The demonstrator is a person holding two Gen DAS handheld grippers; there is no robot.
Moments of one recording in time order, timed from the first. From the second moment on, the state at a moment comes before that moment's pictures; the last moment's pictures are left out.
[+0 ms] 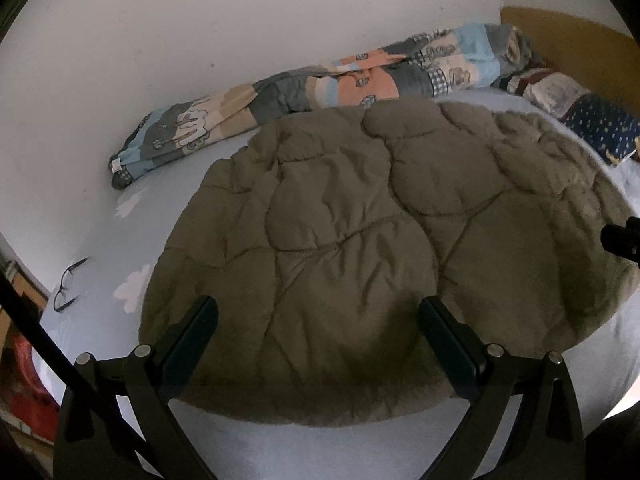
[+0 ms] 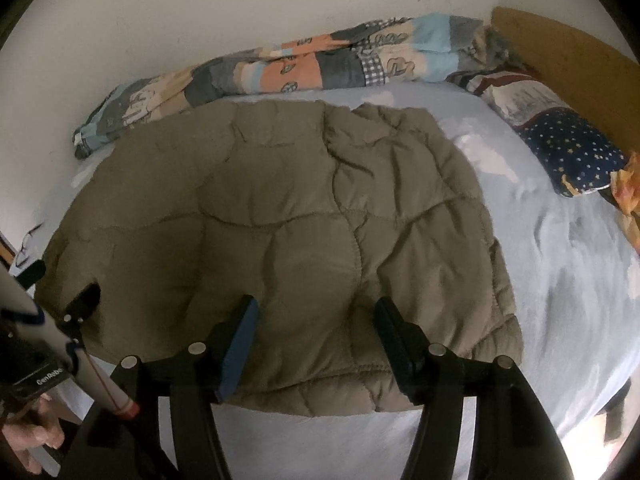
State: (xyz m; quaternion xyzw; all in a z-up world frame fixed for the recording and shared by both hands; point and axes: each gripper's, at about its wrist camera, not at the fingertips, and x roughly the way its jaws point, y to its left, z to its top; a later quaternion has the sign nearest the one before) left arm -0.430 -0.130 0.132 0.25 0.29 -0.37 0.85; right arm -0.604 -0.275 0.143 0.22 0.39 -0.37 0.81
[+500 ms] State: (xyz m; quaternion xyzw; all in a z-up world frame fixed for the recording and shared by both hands) left arm -0.481 -0.002 0.237 0.12 0.23 -0.40 0.88; right arm -0.667 -0.178 0.220 0.22 0.31 -0.41 0.83
